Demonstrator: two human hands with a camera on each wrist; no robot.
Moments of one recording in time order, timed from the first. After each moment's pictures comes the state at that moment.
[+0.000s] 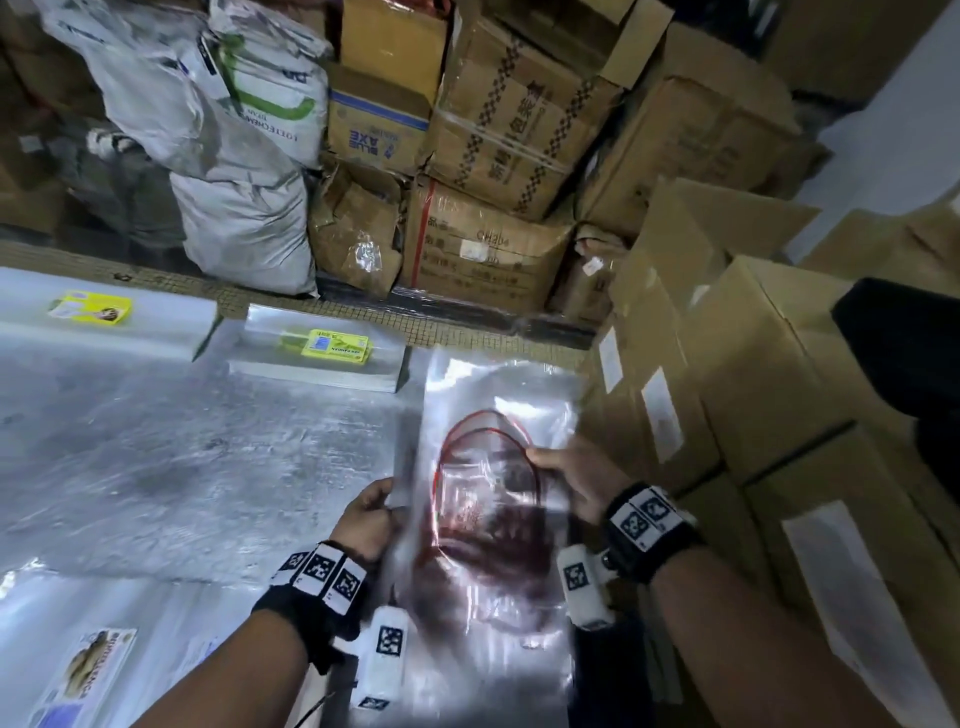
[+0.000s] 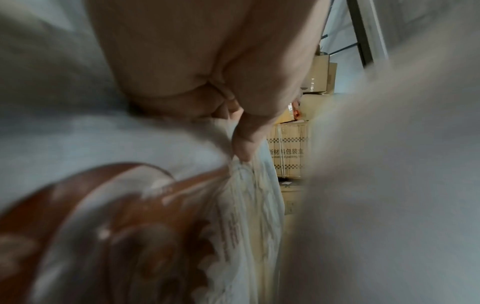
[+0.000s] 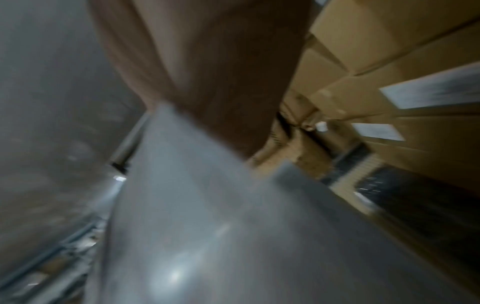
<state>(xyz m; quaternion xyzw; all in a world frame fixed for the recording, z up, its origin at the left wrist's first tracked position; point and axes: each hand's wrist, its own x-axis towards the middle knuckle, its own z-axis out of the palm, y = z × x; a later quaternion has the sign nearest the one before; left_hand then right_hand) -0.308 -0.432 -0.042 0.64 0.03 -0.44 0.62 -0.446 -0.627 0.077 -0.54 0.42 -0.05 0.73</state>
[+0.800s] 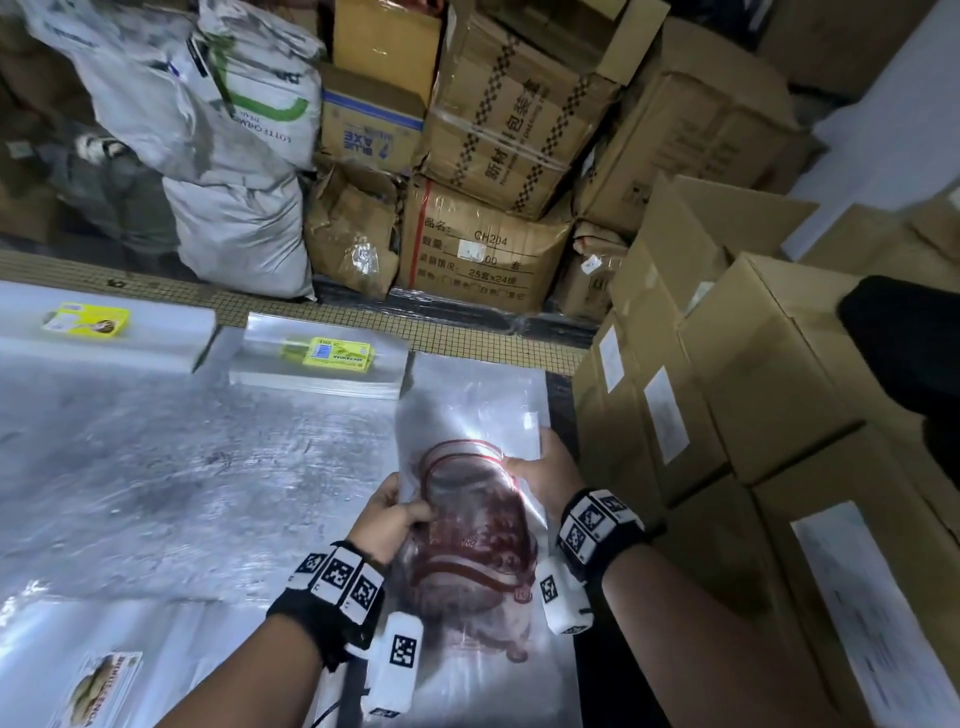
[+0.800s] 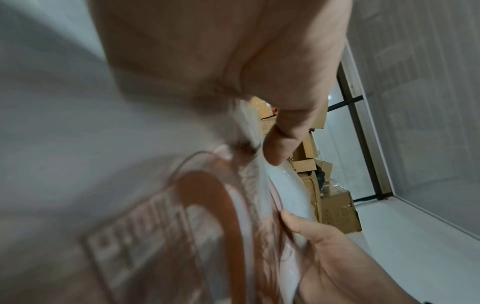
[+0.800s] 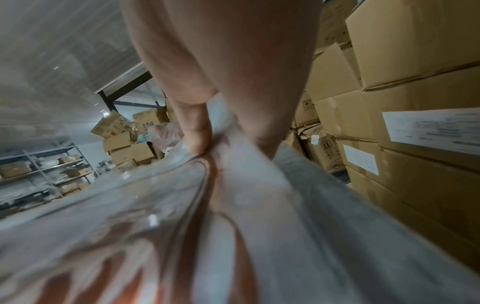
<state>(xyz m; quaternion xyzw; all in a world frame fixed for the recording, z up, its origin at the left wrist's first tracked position) -0.308 -0.441 -0.010 0.58 0.00 -0.47 0.66 -0.413 -0.627 0.016 -0.71 0.46 -0.08 0.53</state>
